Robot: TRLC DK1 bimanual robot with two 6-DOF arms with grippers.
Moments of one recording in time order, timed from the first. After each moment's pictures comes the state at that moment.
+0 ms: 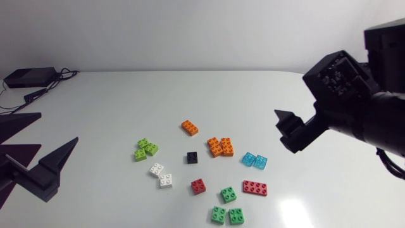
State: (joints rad) left arm 0.03 0.25 0.49 -0.47 0.25 0.57; right arm 0.68 0.86 0.89 -0.49 0.48 -0.38
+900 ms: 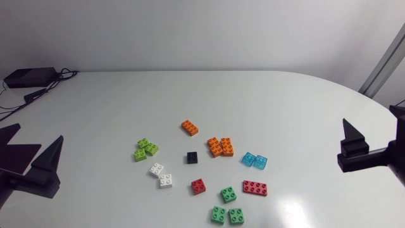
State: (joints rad) left arm 0.05 0.01 0.32 -0.36 0.07 0.37; right arm 0.42 0.30 0.48 -0.30 0.58 -0.40
